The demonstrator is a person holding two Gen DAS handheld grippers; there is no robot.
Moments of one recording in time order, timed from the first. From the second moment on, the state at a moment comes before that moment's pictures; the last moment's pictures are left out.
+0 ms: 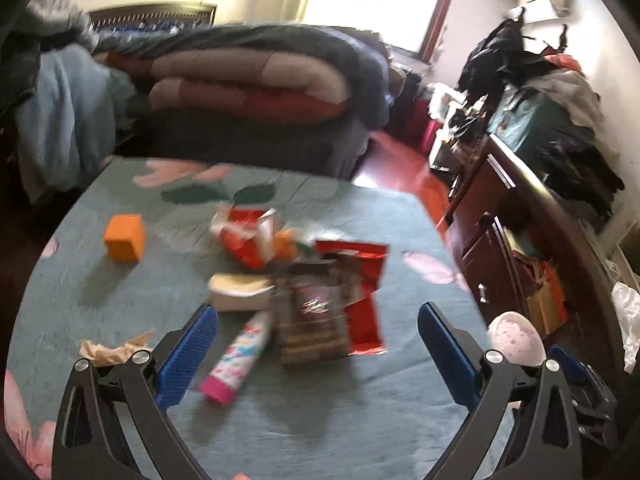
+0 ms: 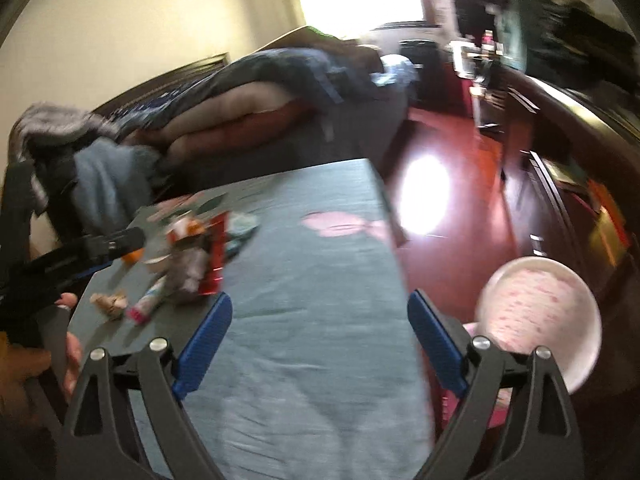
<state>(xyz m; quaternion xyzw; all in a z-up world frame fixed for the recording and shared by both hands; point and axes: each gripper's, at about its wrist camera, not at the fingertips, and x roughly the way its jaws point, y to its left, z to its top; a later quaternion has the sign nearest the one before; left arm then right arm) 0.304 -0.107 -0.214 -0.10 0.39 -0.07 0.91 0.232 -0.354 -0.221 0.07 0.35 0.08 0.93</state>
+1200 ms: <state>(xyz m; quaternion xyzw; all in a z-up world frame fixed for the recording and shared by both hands) 0.307 -0.032 -0.228 -0.17 0.33 -0.06 0.93 0.346 -0.230 -0.277 0.04 0.44 0.14 0.89</state>
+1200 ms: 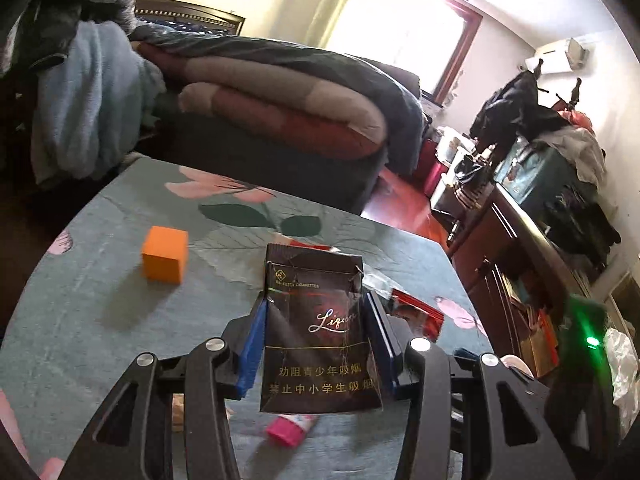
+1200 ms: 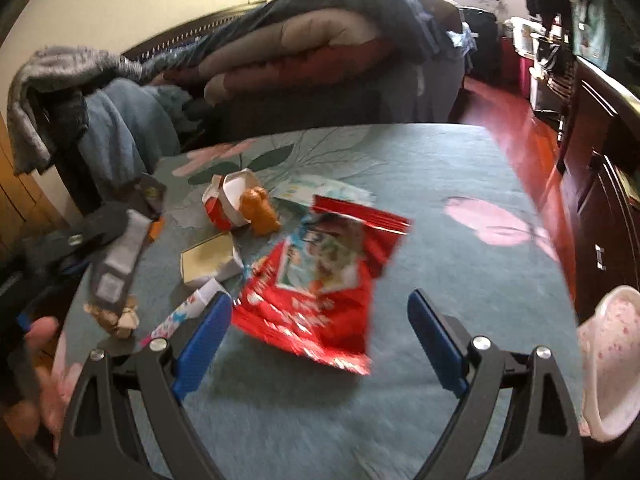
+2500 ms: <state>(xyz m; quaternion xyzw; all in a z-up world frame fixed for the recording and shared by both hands) 0.284 -0.161 -0.182 -0.12 0.30 -0.19 0.93 0.249 -0.379 -0.231 0.12 0.39 0.10 0.91</state>
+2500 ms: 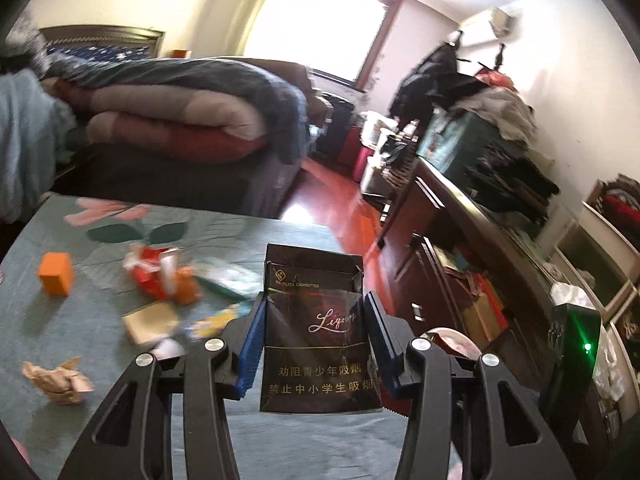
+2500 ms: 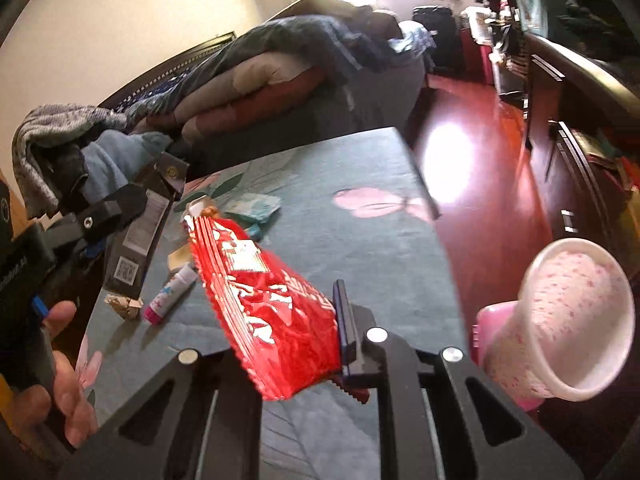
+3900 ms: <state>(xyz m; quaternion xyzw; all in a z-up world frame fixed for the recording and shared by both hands) 0.331 -0.476 -0.248 -0.04 0.40 -0.42 0.81 0.211 -0.669 -0.332 0.22 0.40 -0.19 0.87</state>
